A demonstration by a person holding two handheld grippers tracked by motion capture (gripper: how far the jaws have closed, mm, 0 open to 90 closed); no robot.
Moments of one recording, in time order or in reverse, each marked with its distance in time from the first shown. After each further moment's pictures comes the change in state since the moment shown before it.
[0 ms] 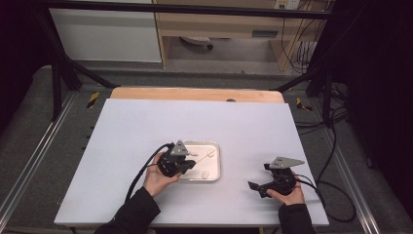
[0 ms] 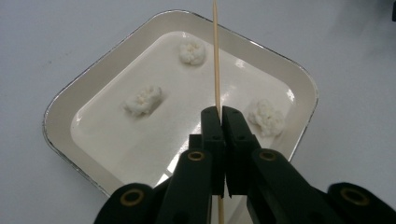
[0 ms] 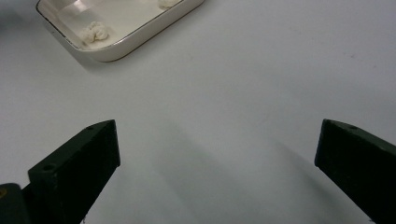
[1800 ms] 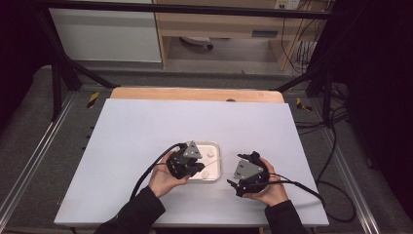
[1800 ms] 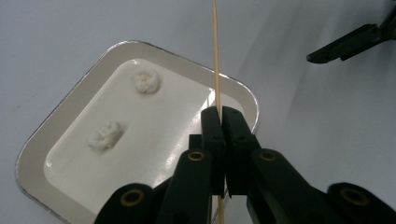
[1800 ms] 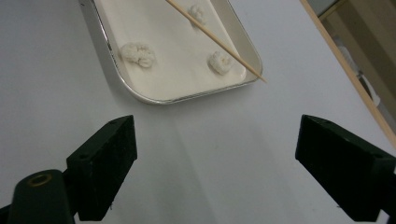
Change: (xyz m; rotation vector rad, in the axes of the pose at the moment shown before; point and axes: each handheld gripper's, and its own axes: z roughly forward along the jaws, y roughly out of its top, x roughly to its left) left arm -0.033 0.036 -0.005 0.073 -0.044 0.126; right arm 0.078 0.062 0.024 0.070 -0.160 -0.659
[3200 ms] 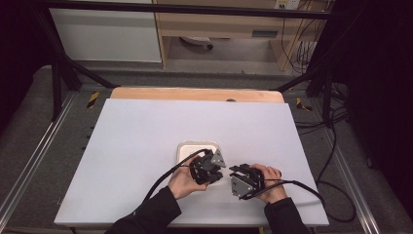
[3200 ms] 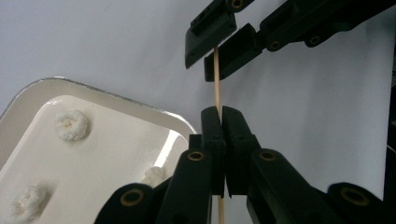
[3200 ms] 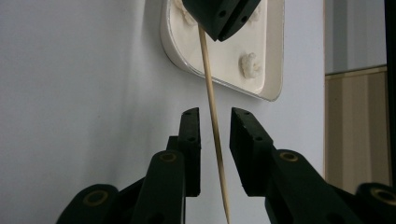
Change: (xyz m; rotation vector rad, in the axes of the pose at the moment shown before) left arm -0.033 0.034 0.034 0.098 -0.086 0.120; right arm 0.011 -0.008 0.012 0.025 0.015 -0.540
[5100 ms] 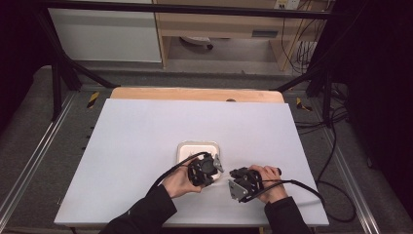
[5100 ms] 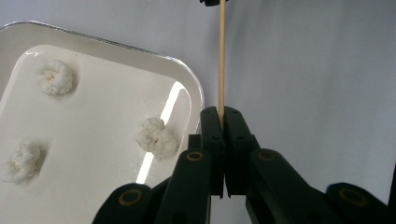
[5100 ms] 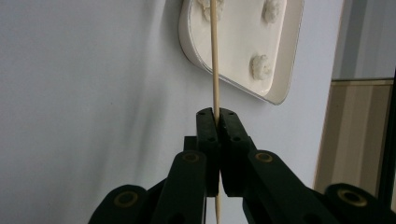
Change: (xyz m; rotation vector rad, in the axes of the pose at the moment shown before) left arm 0.002 -0.006 0.003 0.192 -0.009 0.045; right arm -0.002 0.010 -0.005 0.068 0.029 -0.119
